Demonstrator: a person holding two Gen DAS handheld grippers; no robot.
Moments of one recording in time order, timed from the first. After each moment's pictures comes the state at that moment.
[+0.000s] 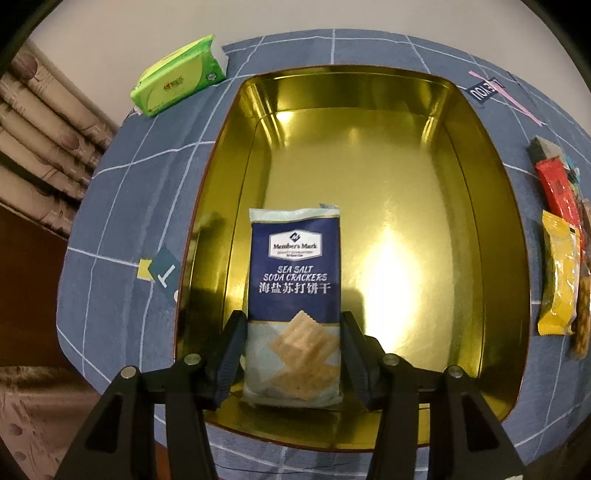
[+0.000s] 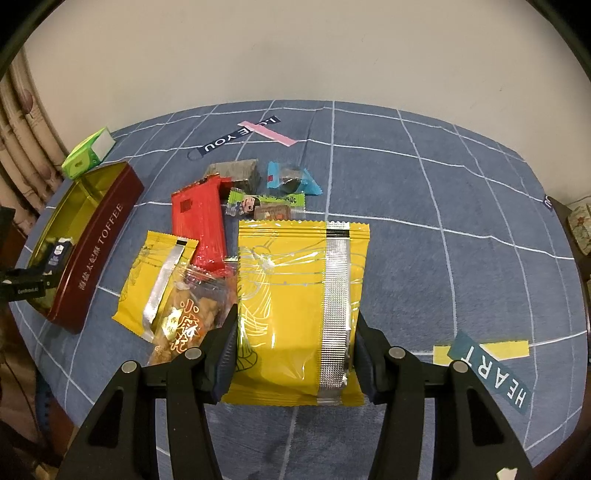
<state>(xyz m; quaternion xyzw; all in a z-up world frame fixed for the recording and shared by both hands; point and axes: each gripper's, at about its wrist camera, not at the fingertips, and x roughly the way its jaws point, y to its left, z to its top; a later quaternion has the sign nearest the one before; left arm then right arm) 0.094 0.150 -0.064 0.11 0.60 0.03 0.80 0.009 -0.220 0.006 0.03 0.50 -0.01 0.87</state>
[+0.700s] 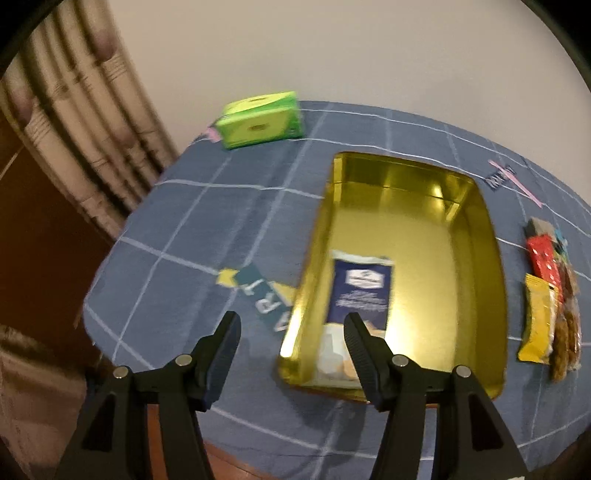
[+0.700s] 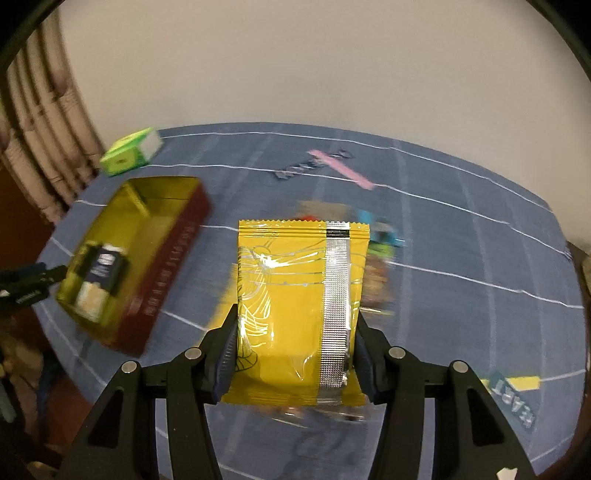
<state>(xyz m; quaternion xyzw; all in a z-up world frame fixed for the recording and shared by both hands) 0.054 0.203 0.001 0.03 0.50 0.09 0.86 0.025 -0.134 0.038 0.01 0.48 0.06 0.88</state>
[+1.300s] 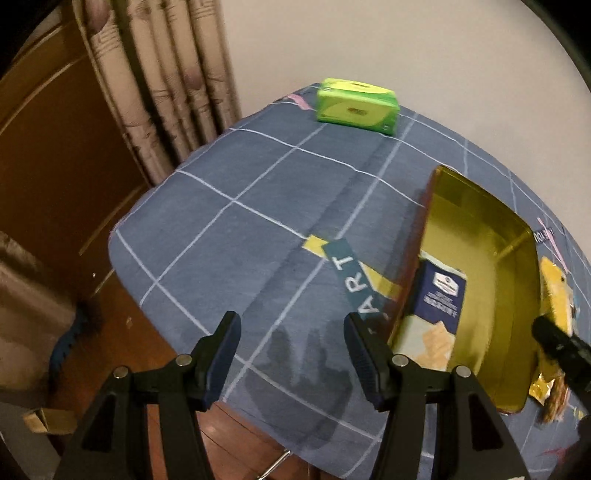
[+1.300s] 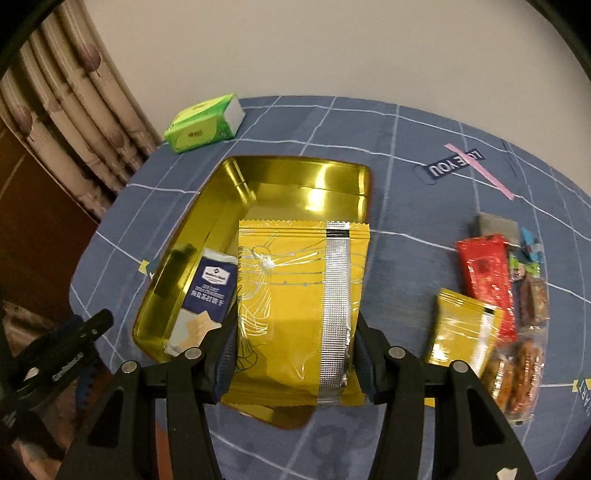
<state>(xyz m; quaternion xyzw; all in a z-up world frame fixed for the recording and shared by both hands) 0.024 0.277 -0.005 -0.09 0.51 0.17 0.84 0.072 0.031 0.021 0.02 0.52 0.11 0.84</state>
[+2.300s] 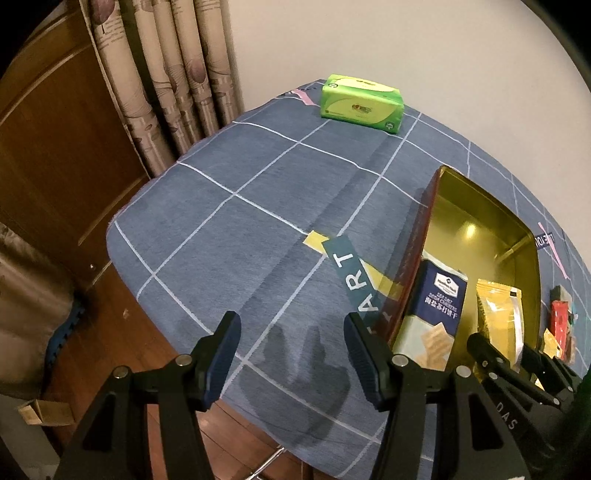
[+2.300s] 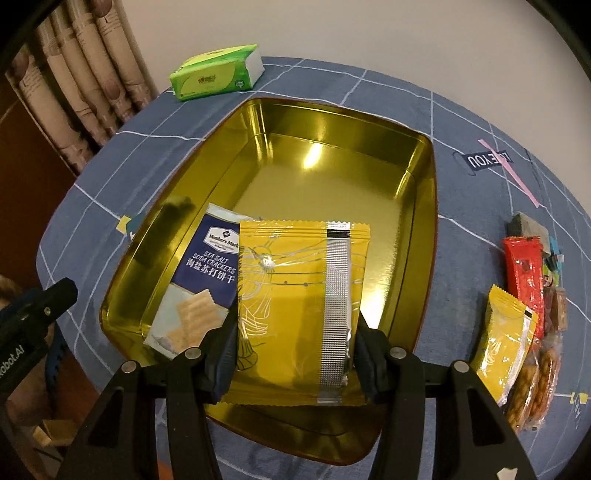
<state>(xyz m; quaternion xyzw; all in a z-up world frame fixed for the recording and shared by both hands) 0.027 0.276 -0.008 -0.10 0.51 0.17 0.84 0.075 0.076 -0.020 -0.04 0.55 0.11 0.83</state>
